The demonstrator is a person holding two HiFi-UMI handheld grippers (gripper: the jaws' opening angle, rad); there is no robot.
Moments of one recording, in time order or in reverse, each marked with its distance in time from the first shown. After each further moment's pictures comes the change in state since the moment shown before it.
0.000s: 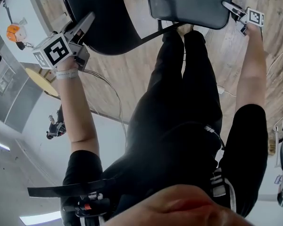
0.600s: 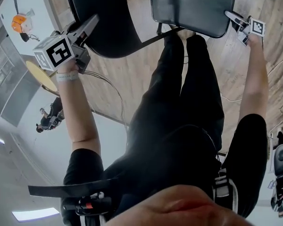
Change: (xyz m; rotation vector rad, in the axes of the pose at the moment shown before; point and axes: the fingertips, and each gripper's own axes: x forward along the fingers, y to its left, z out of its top) left arm -0.035 0.008 0.015 0.045 0.014 0.032; right arm 0.027 0.060 0.007 -0.018 0.052 0.155
